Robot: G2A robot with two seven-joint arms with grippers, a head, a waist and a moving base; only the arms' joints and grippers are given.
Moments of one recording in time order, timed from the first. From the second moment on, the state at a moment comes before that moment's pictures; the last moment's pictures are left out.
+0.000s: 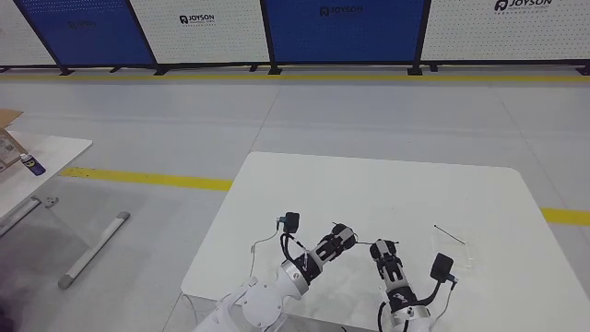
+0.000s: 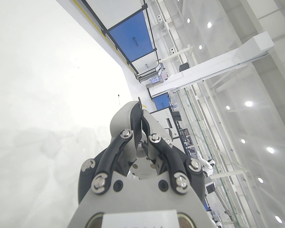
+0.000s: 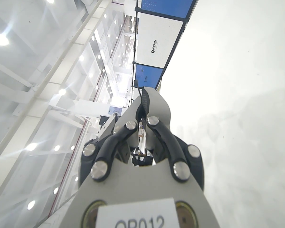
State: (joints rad) left arm 1.54 -1.19 -1.03 -1.74 -0.01 -0.14 -0.09; right arm -1.66 -1.30 1.01 -1.75 -0.04 -0.03 -0.21
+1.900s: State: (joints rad) left arm 1.53 -1.19 -1.02 -1.72 0.08 -0.11 -0.11; right arm -1.65 -1.34 1.02 -1.74 -0.07 0.01 -0.22
